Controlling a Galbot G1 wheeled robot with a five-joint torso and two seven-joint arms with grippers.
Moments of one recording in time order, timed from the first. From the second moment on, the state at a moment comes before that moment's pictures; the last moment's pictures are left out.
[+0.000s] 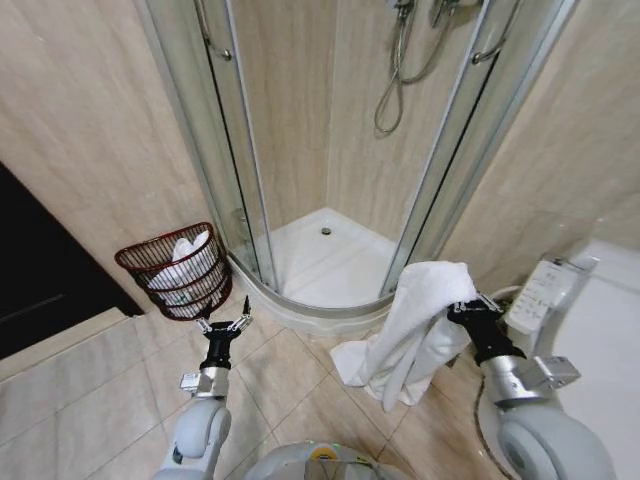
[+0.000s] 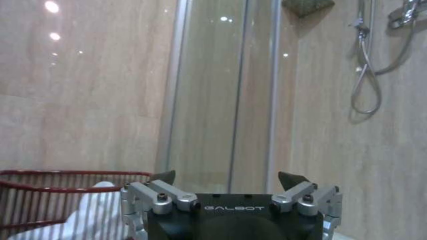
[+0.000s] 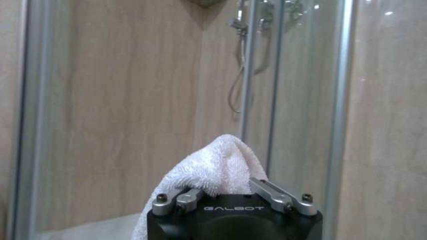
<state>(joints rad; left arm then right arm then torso) 1.59 -1.42 -0.58 -1.99 -0.23 -0.33 -0.06 -1.69 1.17 0.74 2.50 0.37 -0.20 0.15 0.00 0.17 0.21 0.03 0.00</state>
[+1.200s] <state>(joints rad) 1.58 -1.40 -0.57 -1.94 -0.23 -0.37 -0.07 -1.65 1.20 0.67 2.50 0.29 -0.21 0.09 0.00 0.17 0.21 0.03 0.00</state>
